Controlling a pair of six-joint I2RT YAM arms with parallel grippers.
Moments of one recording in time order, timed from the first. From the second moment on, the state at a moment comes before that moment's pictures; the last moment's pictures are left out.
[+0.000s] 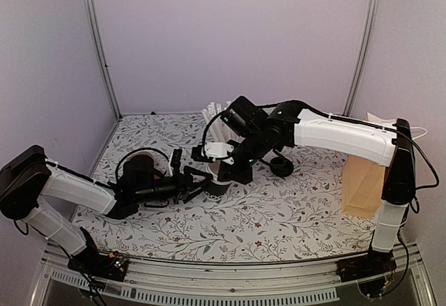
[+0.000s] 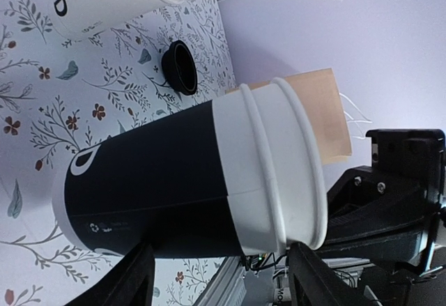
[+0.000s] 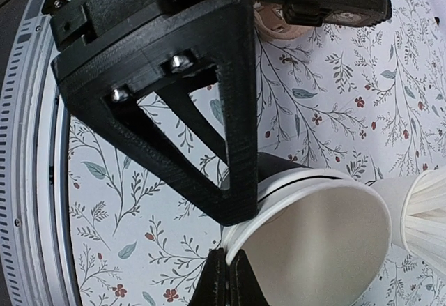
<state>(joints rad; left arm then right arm) -0.82 1.46 0.43 0.79 0.28 -1.17 1.02 1.90 1.74 -0.84 -0.20 -0.52</state>
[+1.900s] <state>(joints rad) -0.79 1.29 0.64 0.19 0.03 -1.01 1.04 1.69 1.72 -0.83 -0.12 -0.73</state>
